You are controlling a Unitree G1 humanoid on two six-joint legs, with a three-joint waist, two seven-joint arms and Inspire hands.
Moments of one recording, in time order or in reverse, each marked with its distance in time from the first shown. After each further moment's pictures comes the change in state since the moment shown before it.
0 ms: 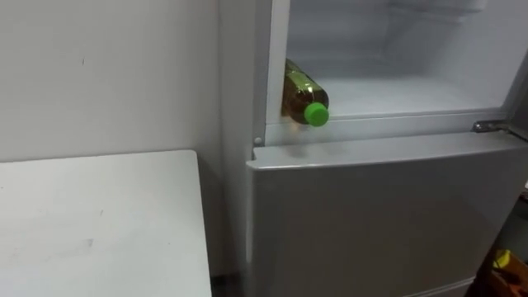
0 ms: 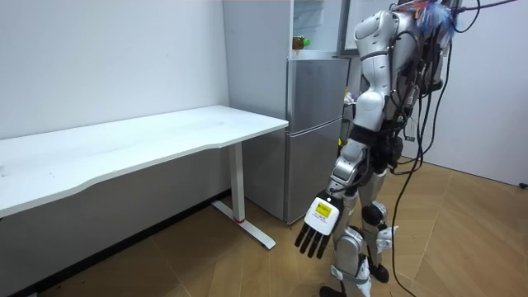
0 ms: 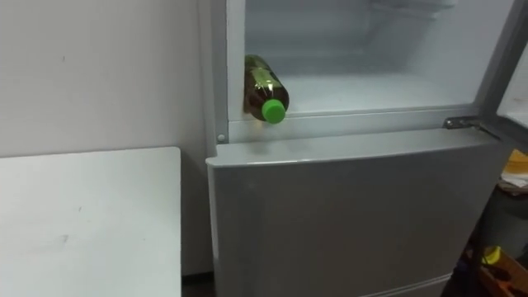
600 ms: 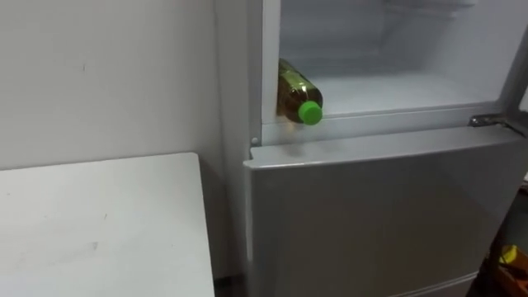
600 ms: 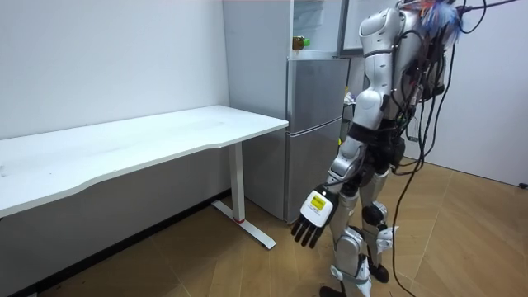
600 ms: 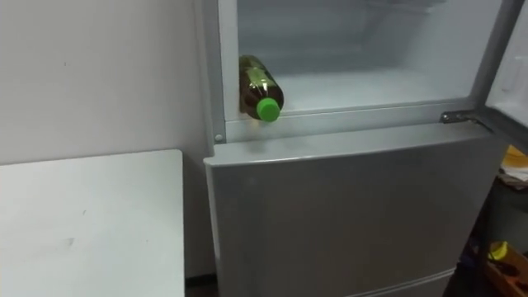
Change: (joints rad) left arm -0.059 -0.001 -0.172 0.031 -0.005 -0.018 0.014; right arm 0.058 0.086 0.200 -0.195 0.008 -0.110 0.056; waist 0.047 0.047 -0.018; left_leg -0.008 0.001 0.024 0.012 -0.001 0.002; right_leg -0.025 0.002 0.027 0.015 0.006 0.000
